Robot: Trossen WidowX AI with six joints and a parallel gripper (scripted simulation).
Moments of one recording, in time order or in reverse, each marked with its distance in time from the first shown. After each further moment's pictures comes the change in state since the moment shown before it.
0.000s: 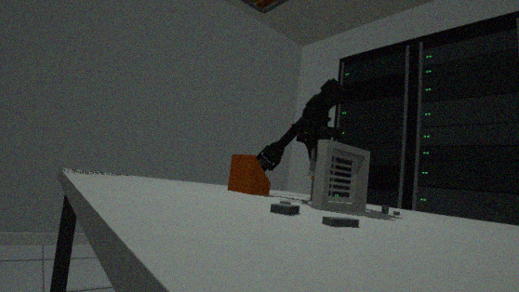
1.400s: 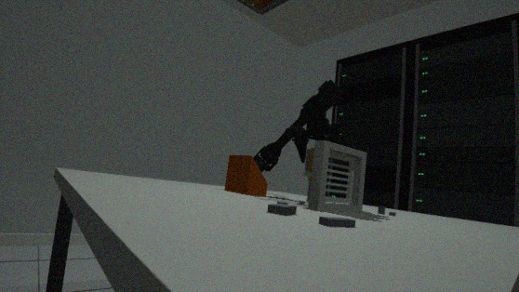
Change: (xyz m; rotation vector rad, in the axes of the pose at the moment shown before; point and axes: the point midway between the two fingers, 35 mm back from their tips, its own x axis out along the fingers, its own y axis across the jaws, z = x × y) arm 0.000 0.000 -0.001 -1.668 0.004 0.002
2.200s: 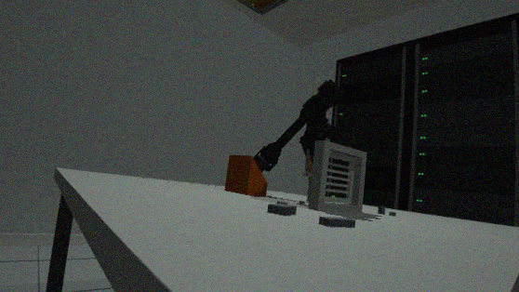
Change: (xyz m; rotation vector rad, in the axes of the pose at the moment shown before) arm 0.000 0.000 0.000 -1.188 0.000 -0.001
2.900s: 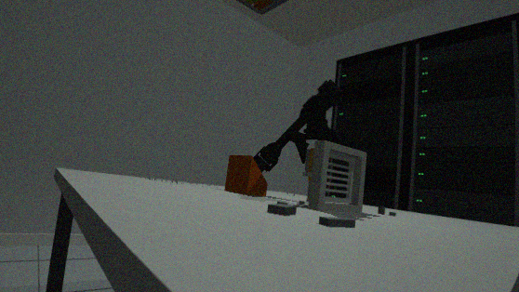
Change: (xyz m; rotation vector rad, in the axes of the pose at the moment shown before) arm 0.000 0.000 0.000 -0.782 -0.001 0.000
